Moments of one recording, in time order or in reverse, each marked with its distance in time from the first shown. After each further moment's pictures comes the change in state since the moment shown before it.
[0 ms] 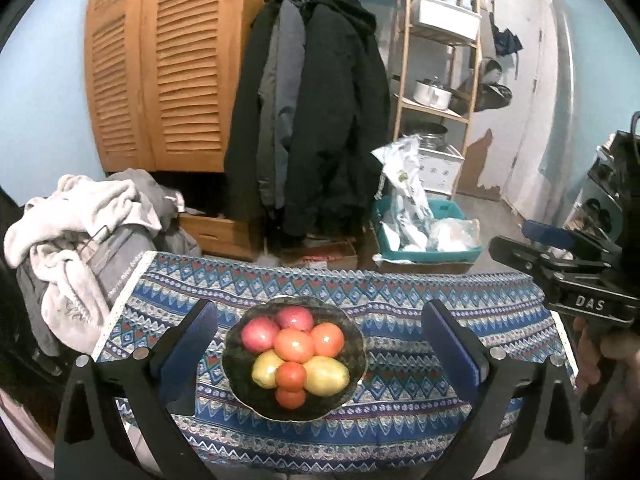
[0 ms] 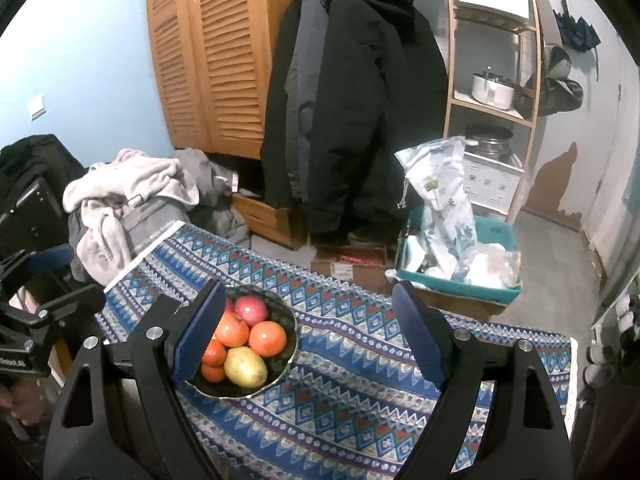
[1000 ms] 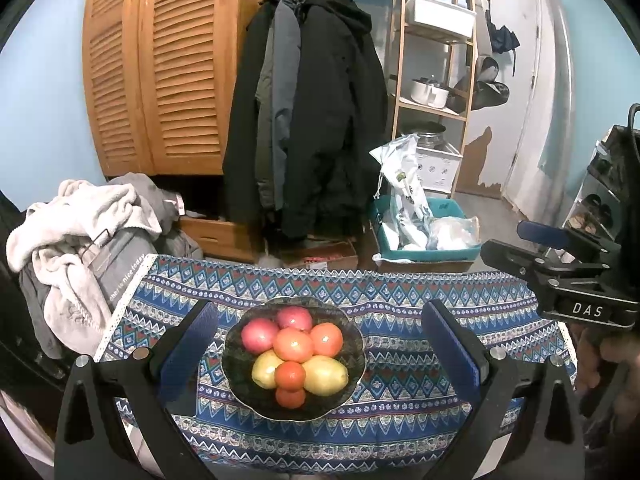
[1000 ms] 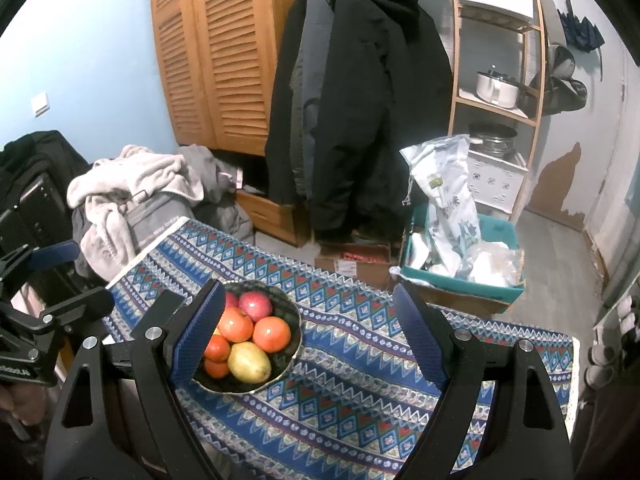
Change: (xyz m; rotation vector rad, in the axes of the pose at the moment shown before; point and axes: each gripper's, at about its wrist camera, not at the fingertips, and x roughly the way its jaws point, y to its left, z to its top) left arm -0.004 -0.006 0.001 0.010 -0.010 0.017; right arm -0.002 0.003 -0.001 -0.006 0.009 0.012
